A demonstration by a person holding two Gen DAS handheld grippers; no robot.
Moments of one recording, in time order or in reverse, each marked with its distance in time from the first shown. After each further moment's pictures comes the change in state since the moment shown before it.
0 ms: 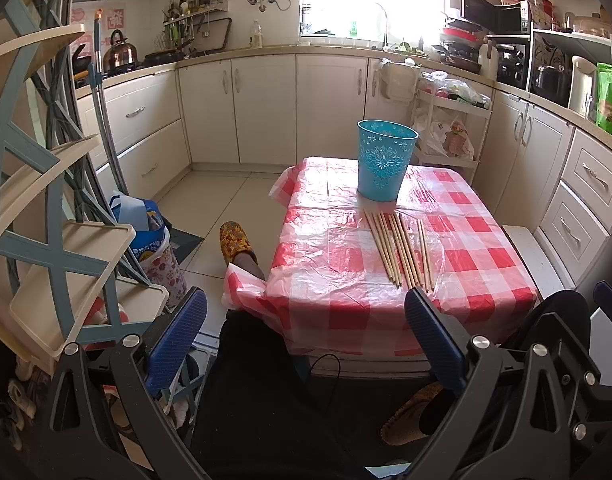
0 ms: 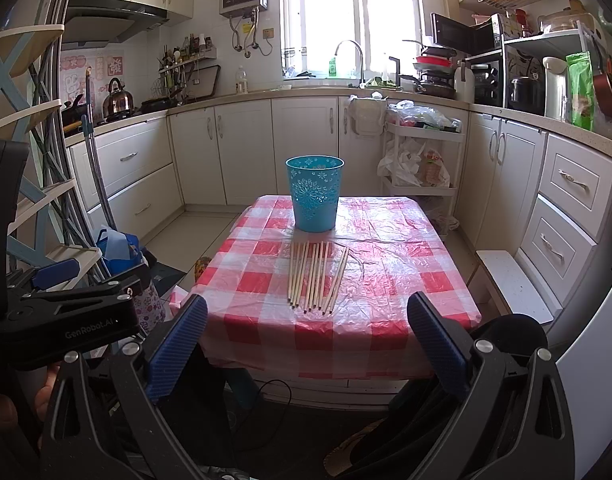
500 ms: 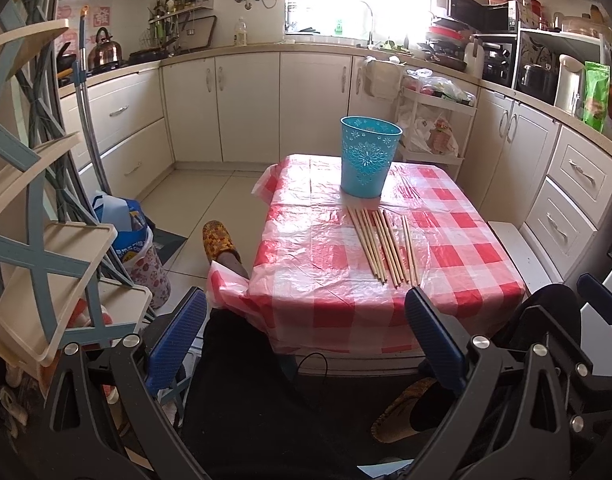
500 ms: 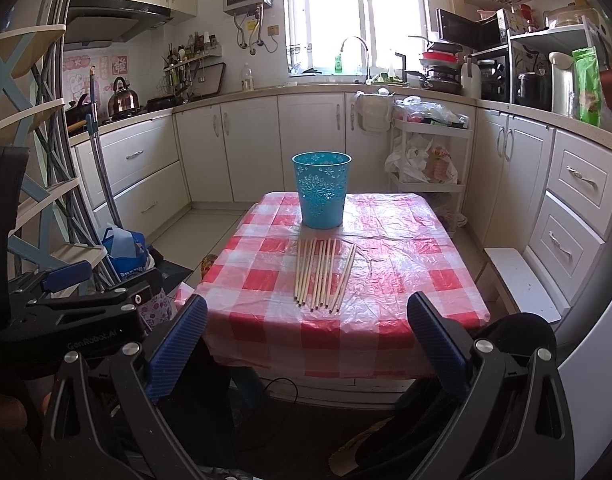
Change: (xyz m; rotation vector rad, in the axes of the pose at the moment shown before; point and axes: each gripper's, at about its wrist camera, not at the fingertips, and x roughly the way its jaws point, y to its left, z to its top) left arm 0.008 -0.005 -0.007 0.011 0.015 -0.074; right arm 0.007 0.003 -0.002 -0.005 0.013 0.039
